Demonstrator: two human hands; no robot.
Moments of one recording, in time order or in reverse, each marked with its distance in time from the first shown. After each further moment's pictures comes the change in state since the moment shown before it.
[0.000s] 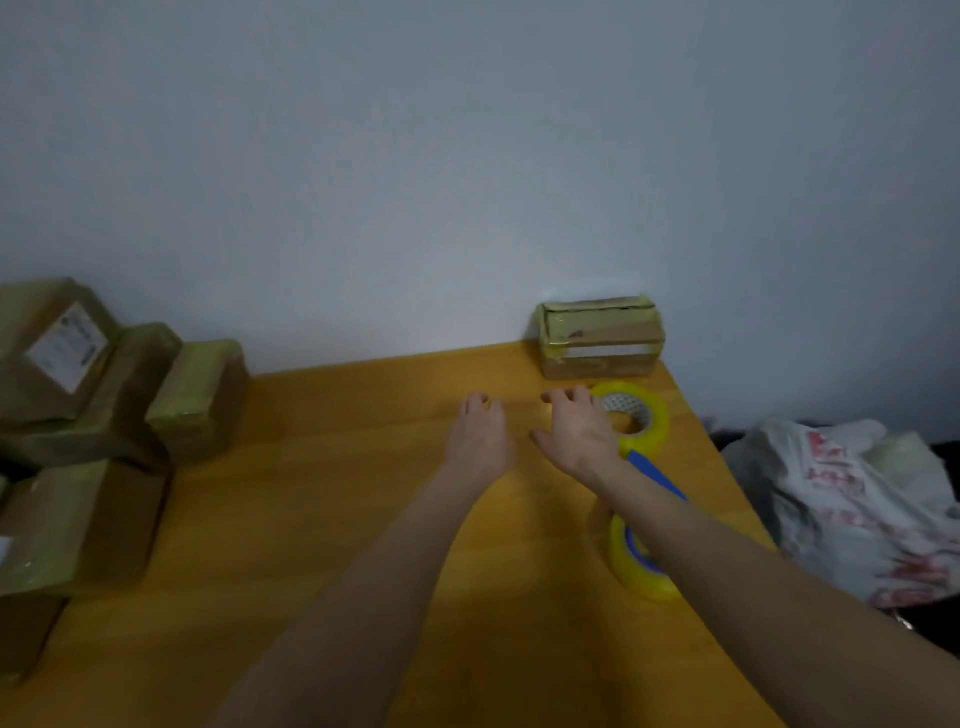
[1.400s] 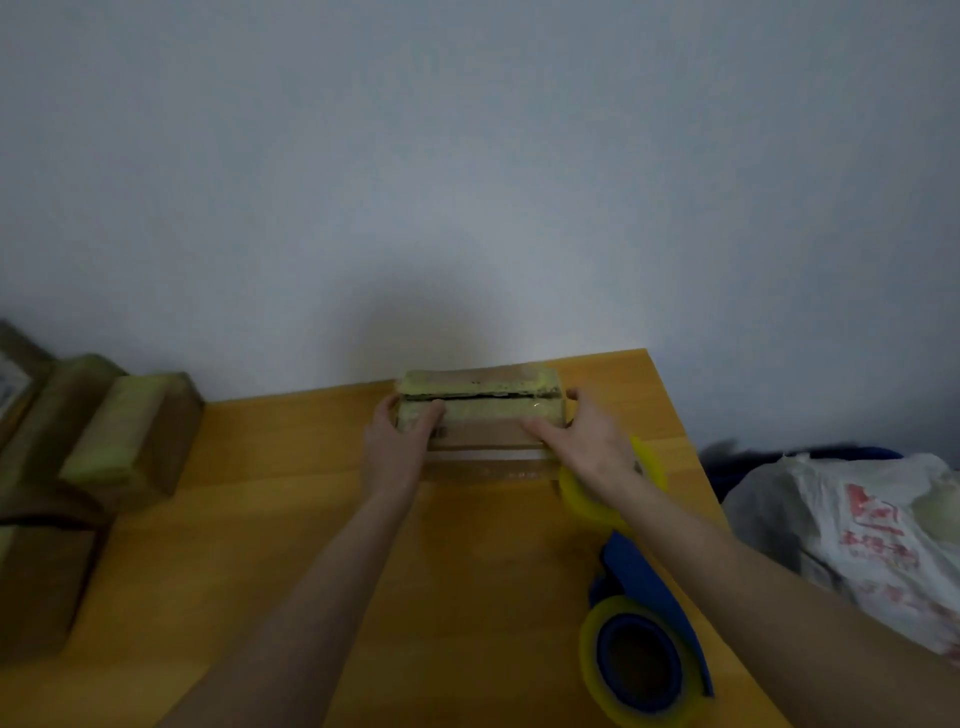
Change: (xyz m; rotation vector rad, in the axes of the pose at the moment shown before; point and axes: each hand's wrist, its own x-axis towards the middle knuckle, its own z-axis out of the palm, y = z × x) left_hand 0.099 -0.029 0.015 -0.674 0.361 -0.531; right_hand 0.111 0.073 -0.015 0.448 -0.031 0.137
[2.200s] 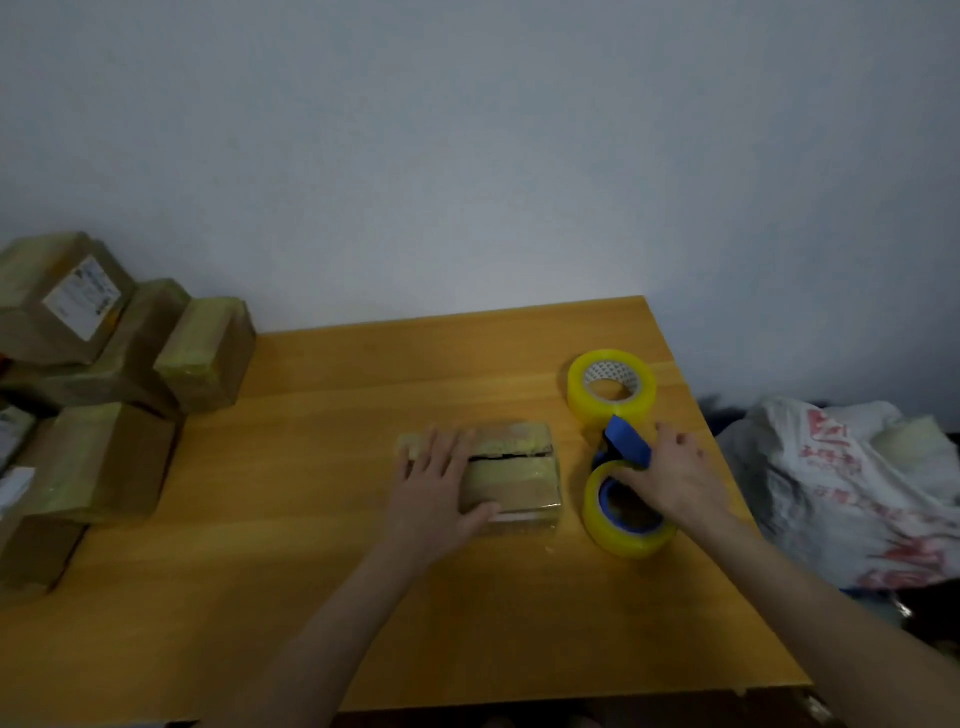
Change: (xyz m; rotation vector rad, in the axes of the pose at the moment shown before) left_hand -0.171 -0.100 -0.076 0.872 -0.315 0.662; right_hand -0.172 0.078 -0.015 -0.456 -0.043 0.173
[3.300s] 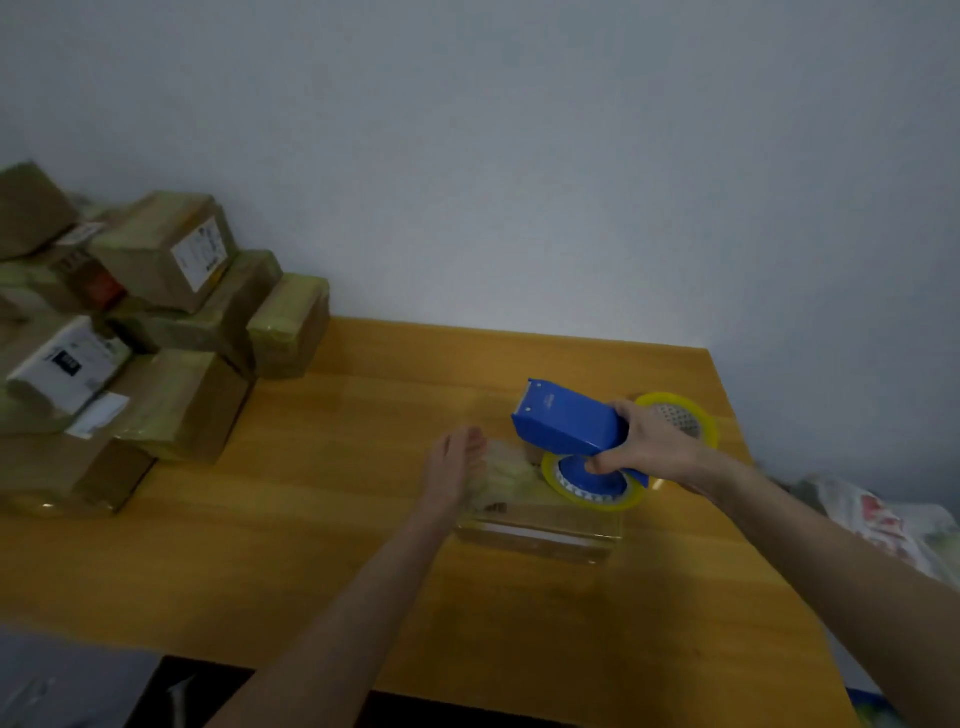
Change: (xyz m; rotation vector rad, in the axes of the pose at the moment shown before) left_hand 0.007 -0.025 -0.031 -1.600 0.246 -0.648; right_hand -0.010 -0.111 -0.046 0.335 -0.423 -0.503
